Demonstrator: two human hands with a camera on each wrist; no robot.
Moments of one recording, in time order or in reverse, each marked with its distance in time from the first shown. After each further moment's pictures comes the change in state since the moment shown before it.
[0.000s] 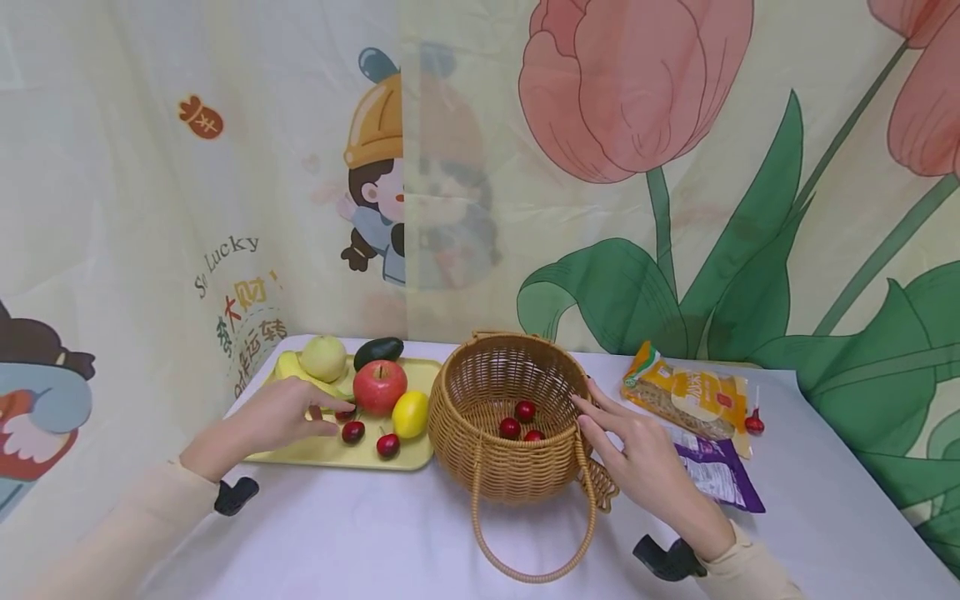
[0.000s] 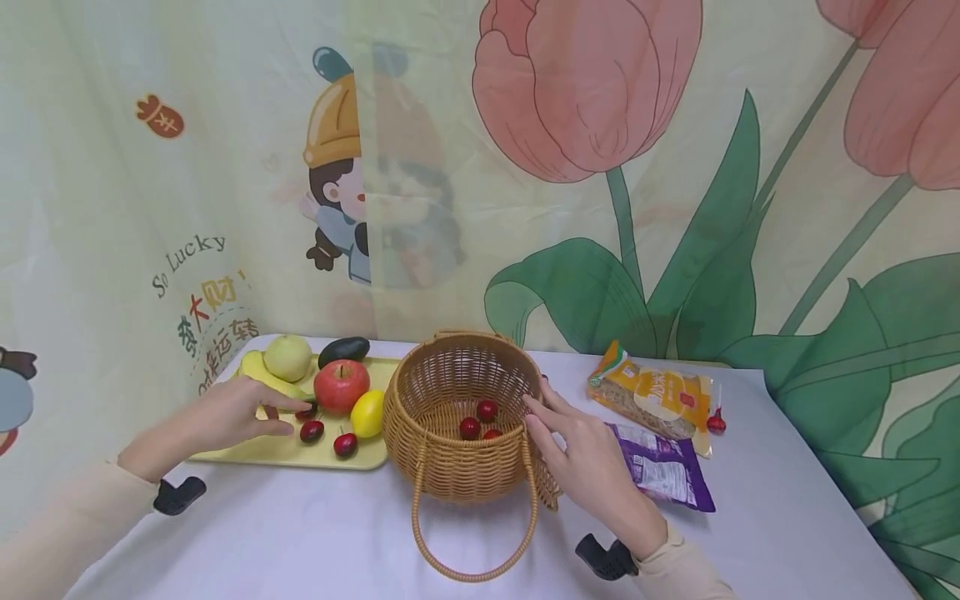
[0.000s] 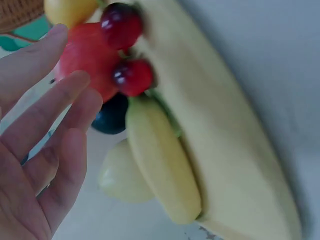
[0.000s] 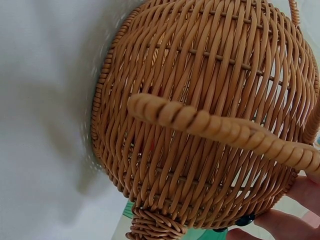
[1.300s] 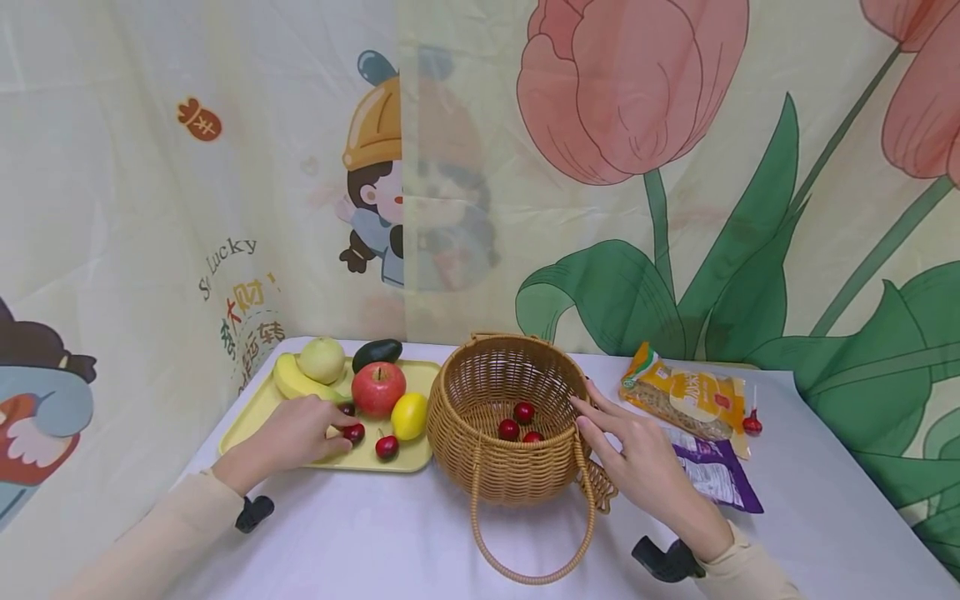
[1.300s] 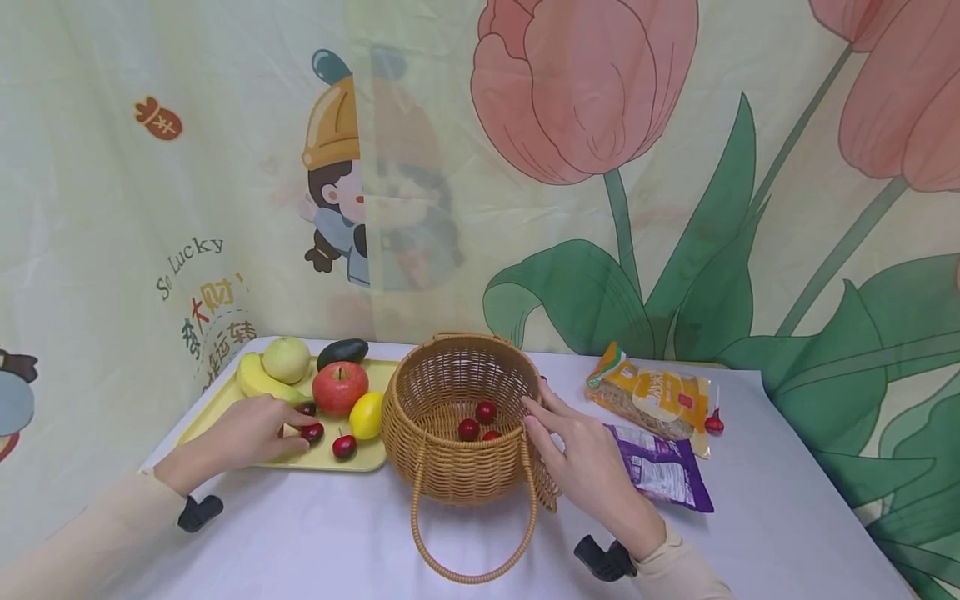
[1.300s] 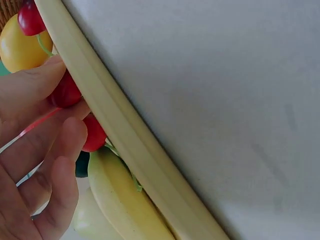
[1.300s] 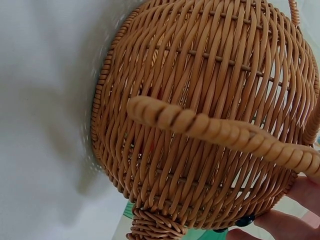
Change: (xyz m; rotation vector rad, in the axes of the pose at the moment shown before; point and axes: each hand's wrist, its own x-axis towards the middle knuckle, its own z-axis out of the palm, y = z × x) left_hand 0.009 -0.001 0.039 0.078 0.018 -0.028; right_hand -0.001 0.001 0.001 0.009 0.001 0.006
